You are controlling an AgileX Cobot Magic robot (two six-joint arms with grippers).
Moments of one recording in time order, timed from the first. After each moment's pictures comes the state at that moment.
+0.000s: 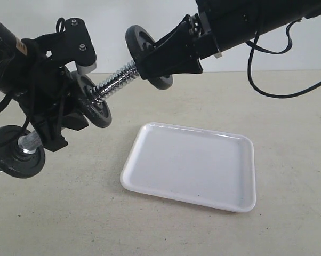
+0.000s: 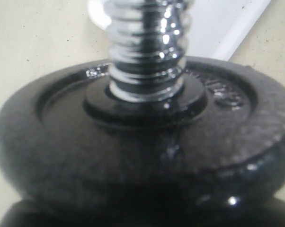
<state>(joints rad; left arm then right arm) -0.46 1.47 -1.10 -0.08 0.78 0.81 0.28 1.73 -1.39 1.21 1.21 -1.44</state>
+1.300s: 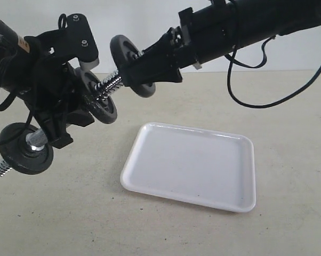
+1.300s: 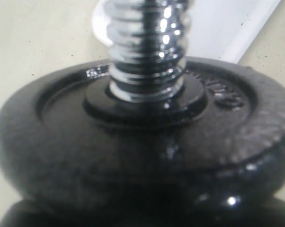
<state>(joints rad) -0.46 1.47 -1.10 -0.12 0.73 0.84 0.33 1.80 -1.39 1.30 1.19 -1.49</state>
